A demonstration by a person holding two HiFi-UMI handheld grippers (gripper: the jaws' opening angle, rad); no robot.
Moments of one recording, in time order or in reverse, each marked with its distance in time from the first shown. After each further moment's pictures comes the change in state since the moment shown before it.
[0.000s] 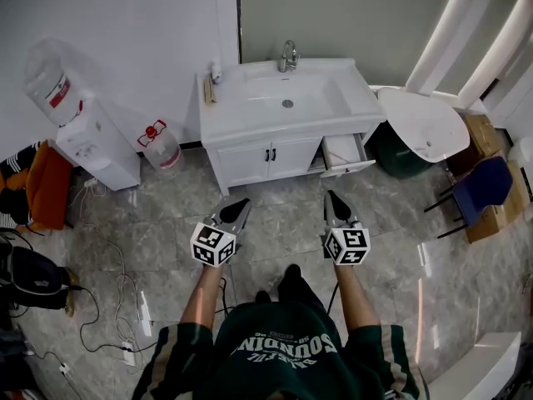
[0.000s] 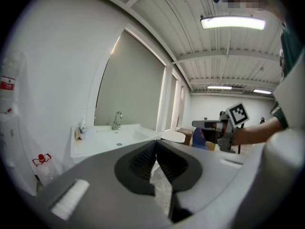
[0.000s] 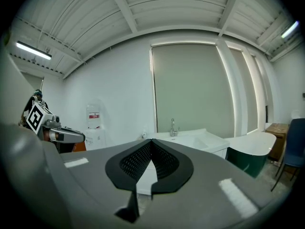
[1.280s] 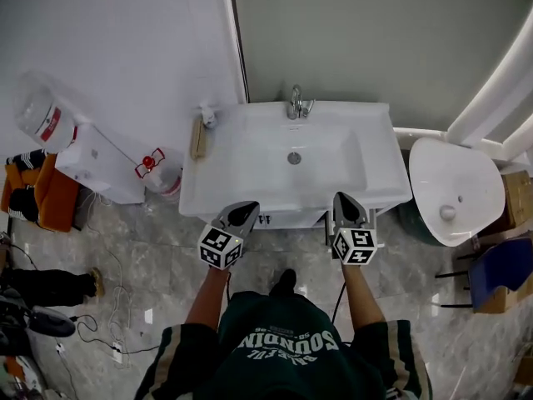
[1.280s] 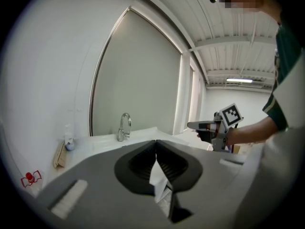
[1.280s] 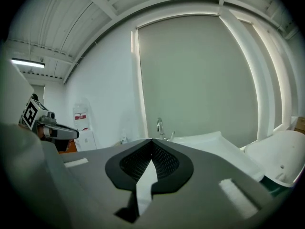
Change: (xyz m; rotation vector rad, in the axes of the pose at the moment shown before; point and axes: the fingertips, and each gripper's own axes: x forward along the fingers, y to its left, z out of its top) left arm 0.361 0.173 0.093 -0.019 0.050 0.125; right arm 0.384 -0.252 0.034 0.035 0.065 0.136
